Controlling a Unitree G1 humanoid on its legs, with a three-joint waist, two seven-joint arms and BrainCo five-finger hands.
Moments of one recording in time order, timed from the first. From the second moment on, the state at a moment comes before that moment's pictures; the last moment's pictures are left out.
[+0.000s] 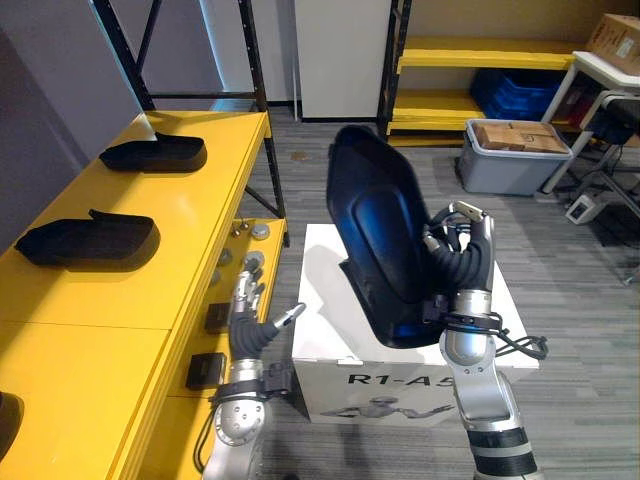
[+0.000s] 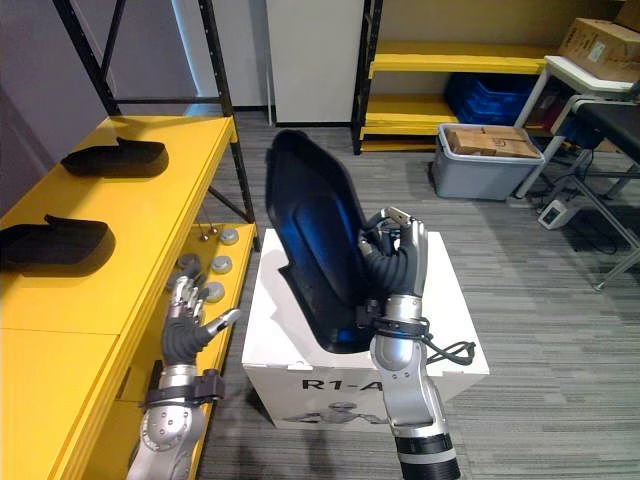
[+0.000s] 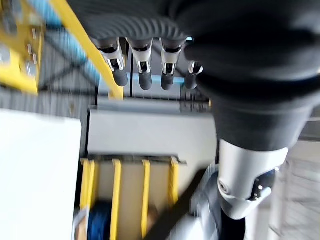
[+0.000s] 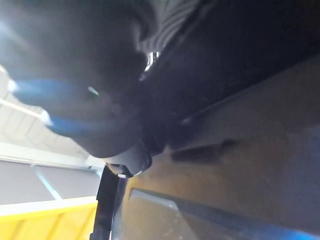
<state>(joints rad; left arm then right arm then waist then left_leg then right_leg) 0.21 0.02 -0.22 -0.27 -0.02 -0.19 0.23 -0.17 -0.10 0.11 -0.23 -0.48 -0.09 -0.40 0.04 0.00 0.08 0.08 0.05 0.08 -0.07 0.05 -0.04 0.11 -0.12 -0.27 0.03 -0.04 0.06</state>
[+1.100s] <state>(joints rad) 0.05 0.05 -0.40 -0.17 -0.33 -0.18 0.30 -0.25 -0.08 0.35 -0.24 -0.48 -0.10 -0.39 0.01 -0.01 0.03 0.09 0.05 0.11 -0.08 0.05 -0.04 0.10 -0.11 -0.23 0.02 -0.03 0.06</state>
